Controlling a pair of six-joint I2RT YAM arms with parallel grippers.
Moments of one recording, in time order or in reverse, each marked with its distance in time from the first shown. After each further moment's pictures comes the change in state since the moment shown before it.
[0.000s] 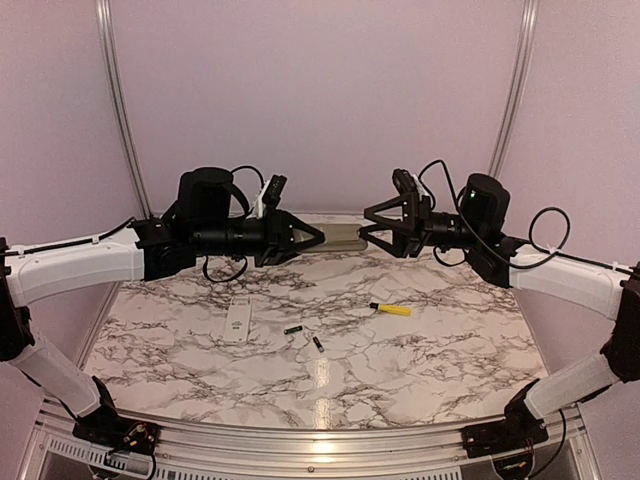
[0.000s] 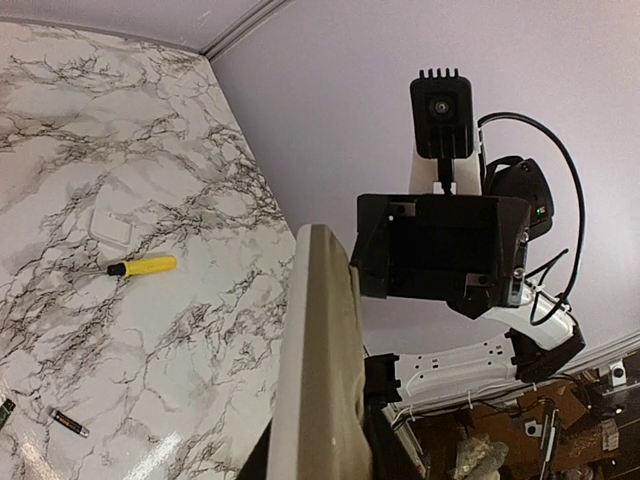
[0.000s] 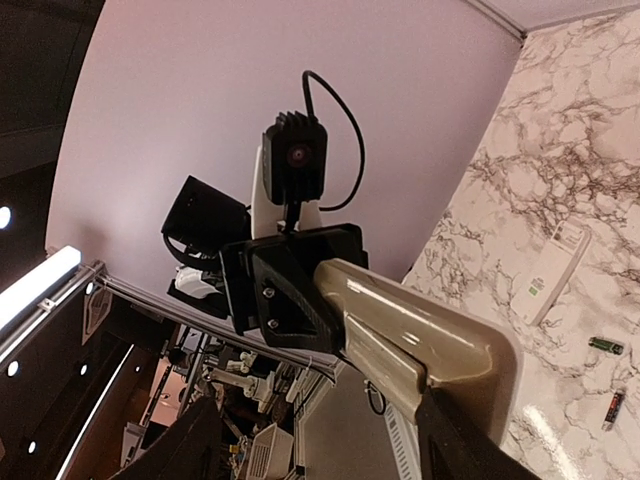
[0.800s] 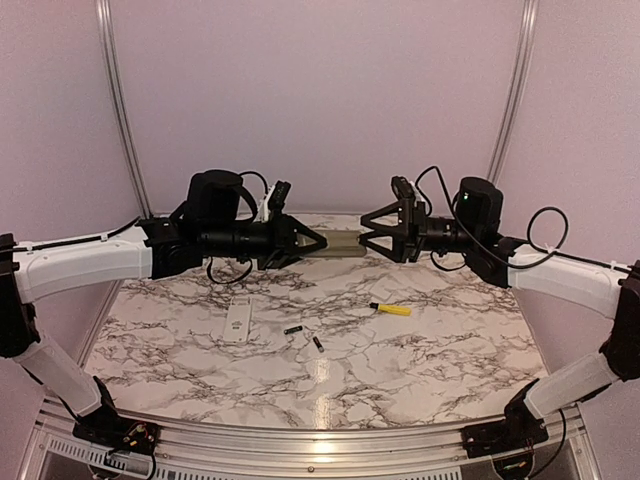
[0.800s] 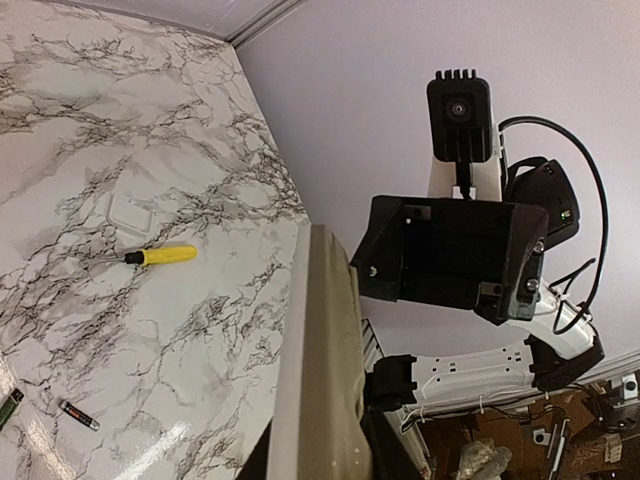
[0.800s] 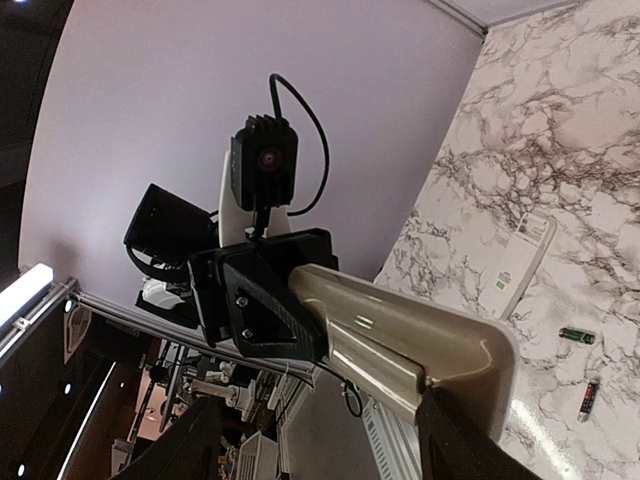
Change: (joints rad) left arm 0.000 0.042 0.025 -0.041 -0.021 -0.004; right arm 0.000 0.010 0.000 -0.092 0.049 -0.068
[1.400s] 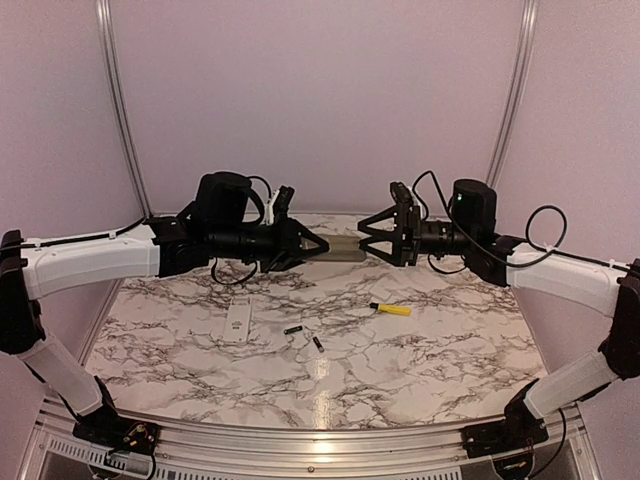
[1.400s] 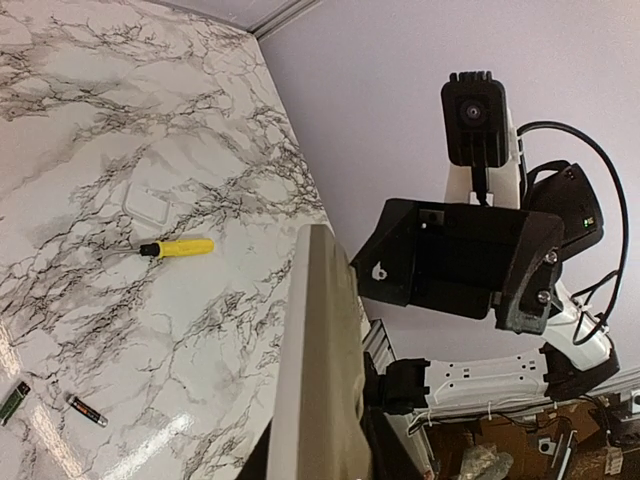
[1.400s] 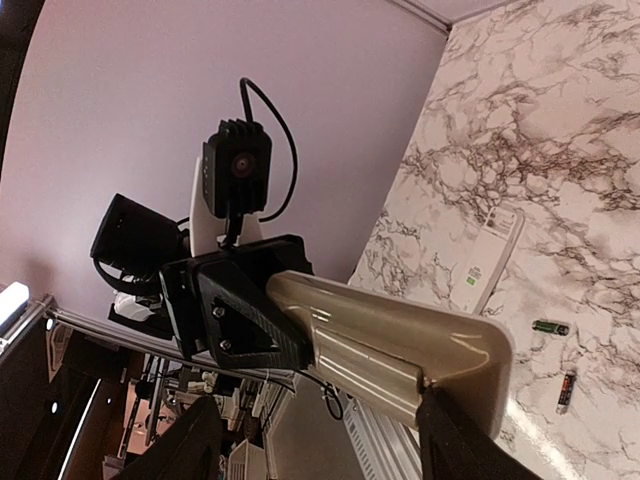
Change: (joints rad) left arm -0.002 0.040 0.027 -0.038 -0.016 -0.011; right arm 0.005 0.010 0.013 -0.105 0.053 -0.058
